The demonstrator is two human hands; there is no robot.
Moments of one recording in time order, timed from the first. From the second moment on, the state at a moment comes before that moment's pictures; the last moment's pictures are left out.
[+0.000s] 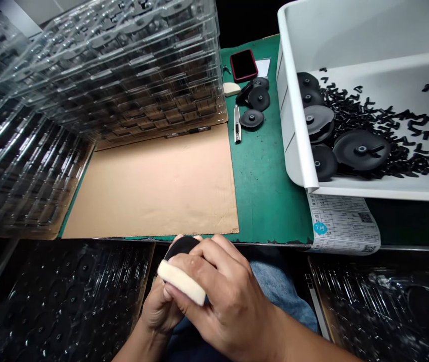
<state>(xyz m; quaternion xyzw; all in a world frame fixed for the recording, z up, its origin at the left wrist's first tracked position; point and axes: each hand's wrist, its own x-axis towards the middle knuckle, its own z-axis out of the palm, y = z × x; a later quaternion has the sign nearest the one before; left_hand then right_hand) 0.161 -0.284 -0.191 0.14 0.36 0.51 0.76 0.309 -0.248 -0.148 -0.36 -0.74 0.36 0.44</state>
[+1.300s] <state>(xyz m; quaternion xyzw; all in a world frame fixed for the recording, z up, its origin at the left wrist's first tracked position) 0.137 -0.262 -0.189 0.38 0.33 0.49 0.72 0.320 -0.261 -0.187 -0.39 -0.36 0.73 0.43</state>
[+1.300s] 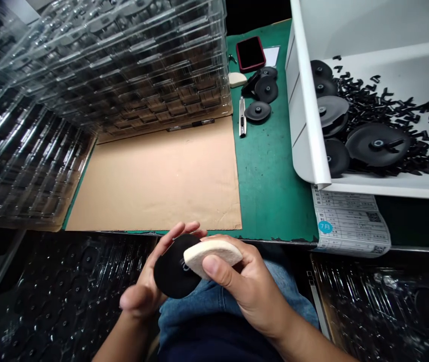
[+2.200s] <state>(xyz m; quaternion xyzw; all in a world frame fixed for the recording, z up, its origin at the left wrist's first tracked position) 0.151 -0.273 -0.184 0.26 0.29 0.53 0.75 0.316 -0.253 -0.149 -0.35 -0.76 0.34 0.44</state>
